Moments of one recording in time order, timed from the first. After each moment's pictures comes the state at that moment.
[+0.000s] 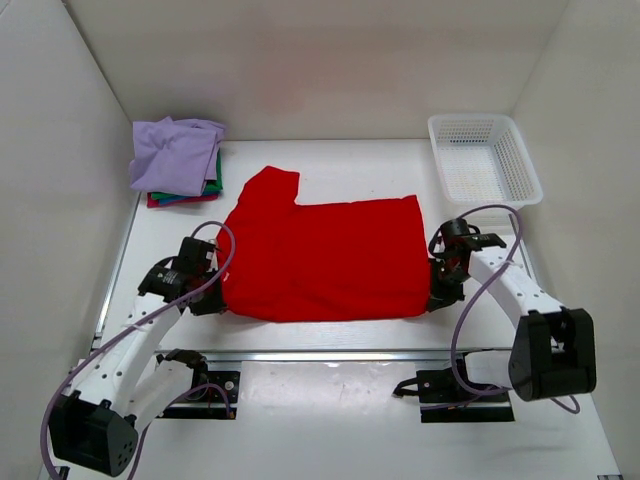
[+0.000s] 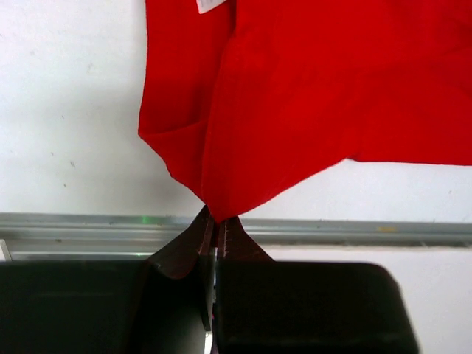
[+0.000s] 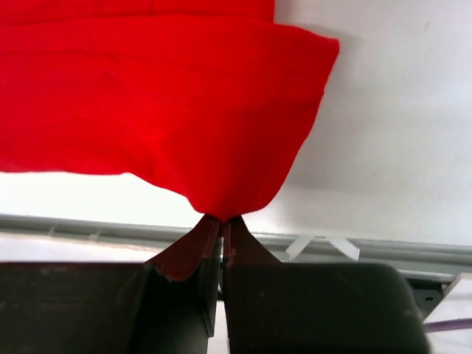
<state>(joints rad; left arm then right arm) -0.27 0.89 0.72 -0.99 -0.03 -0.41 0.13 1.29 0.80 -0.95 -0.14 0.27</state>
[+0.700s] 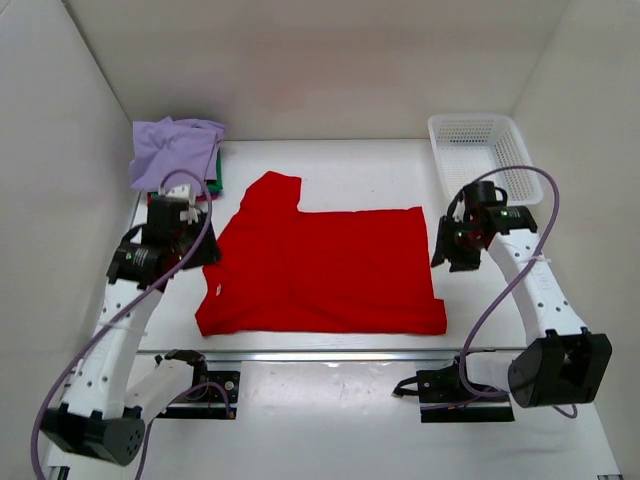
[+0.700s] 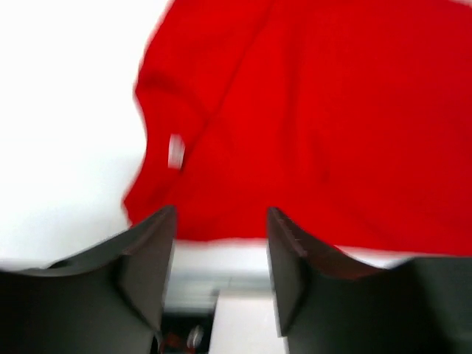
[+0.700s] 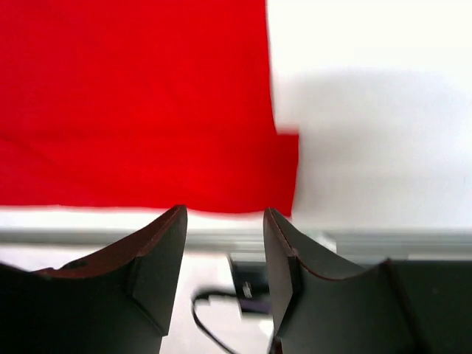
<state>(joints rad) -0.22 0.93 1.09 -1.05 -0.09 -0.38 0.07 1.21 1.11 -1.12 -0.09 0.26</state>
